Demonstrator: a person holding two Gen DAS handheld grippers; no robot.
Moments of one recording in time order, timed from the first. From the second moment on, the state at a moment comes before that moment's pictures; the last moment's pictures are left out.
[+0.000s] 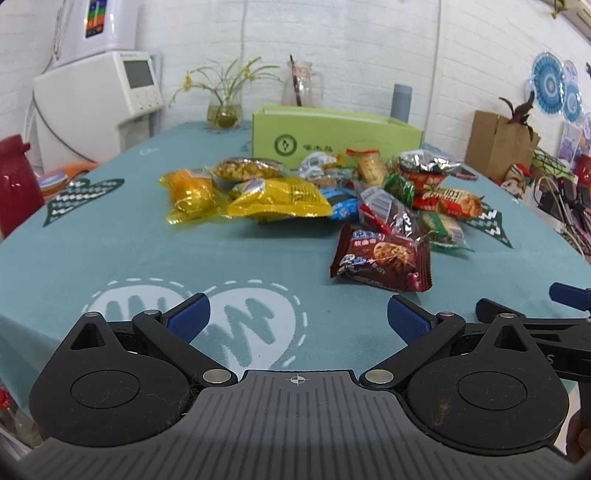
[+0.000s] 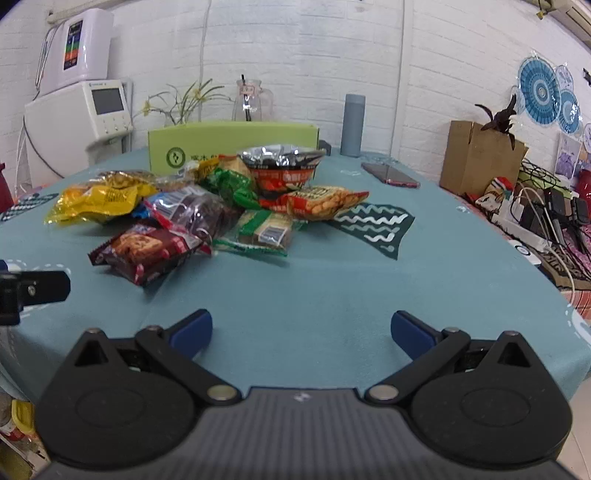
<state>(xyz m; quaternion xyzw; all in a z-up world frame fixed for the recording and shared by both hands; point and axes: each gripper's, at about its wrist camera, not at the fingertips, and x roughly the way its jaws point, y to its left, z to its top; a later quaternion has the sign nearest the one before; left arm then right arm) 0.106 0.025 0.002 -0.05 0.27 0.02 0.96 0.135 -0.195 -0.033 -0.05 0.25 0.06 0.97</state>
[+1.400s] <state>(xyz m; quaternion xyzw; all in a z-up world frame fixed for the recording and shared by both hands) 0.197 0.060 0.013 -0.16 0.37 -0.08 0.91 0.191 -0.114 -0.017 -0.09 0.29 0.33 0.89</state>
